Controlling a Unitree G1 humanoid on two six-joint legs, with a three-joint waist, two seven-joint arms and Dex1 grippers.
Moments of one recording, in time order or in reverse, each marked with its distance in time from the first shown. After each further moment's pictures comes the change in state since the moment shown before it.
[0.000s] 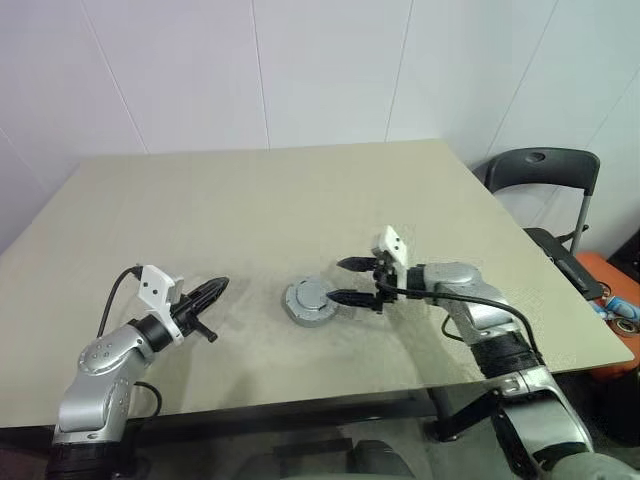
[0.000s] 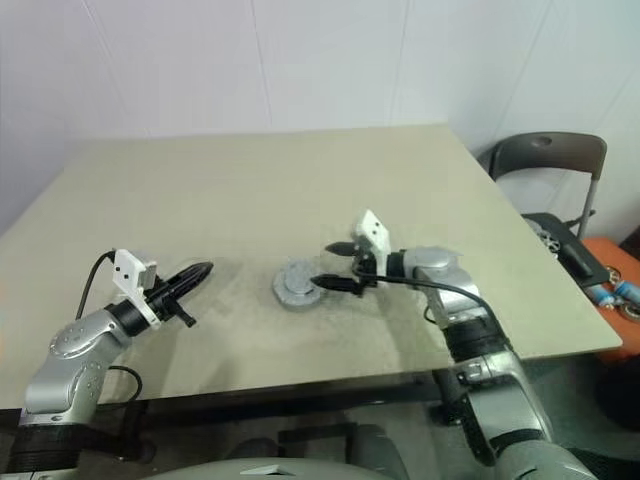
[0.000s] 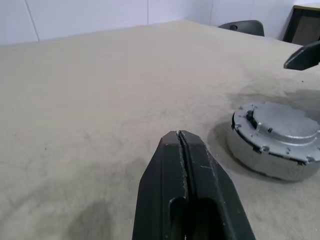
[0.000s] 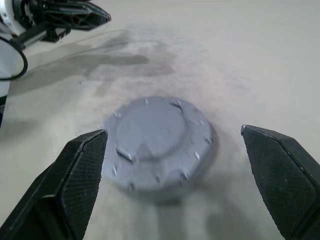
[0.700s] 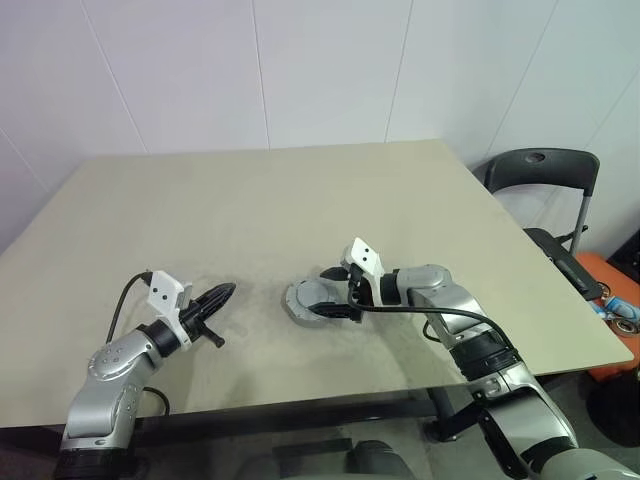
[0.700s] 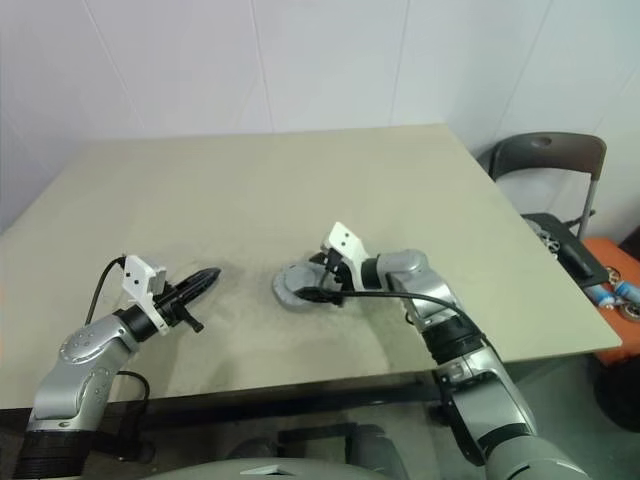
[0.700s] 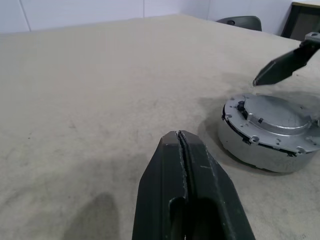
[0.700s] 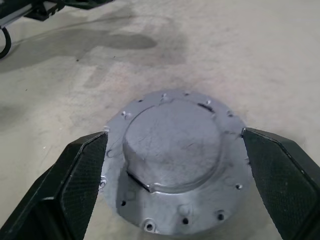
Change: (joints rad) left arm 0.027 -0.023 -0.030 -0.028 0.013 0.002 0.027; right arm -0.005 0.038 0.105 -0.017 -0.095 0.024 -0.064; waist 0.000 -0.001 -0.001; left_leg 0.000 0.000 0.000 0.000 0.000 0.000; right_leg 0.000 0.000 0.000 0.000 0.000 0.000
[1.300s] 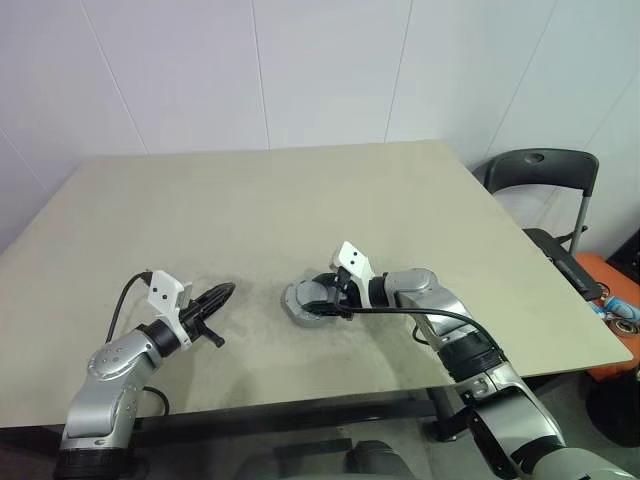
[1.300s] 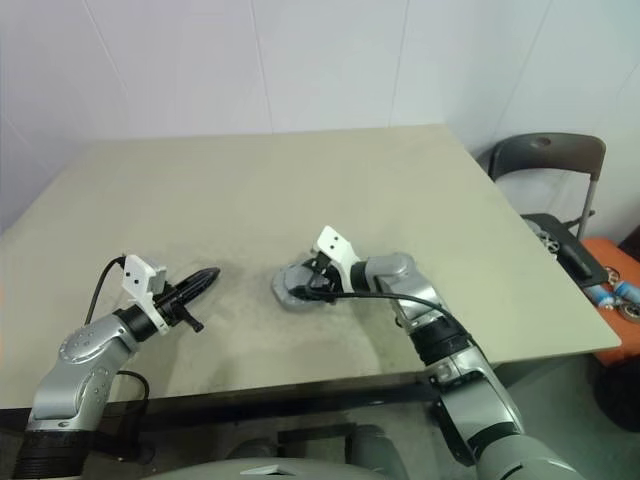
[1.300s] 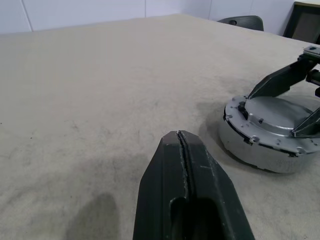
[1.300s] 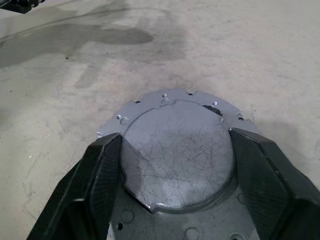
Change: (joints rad) left arm 0.000 0.002 0.000 -0.002 0.000 0.007 0.004; right arm -0.009 0.058 0.018 0.034 -0.043 0.009 -0.055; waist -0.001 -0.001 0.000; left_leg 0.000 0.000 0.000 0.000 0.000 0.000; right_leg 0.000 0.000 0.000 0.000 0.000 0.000
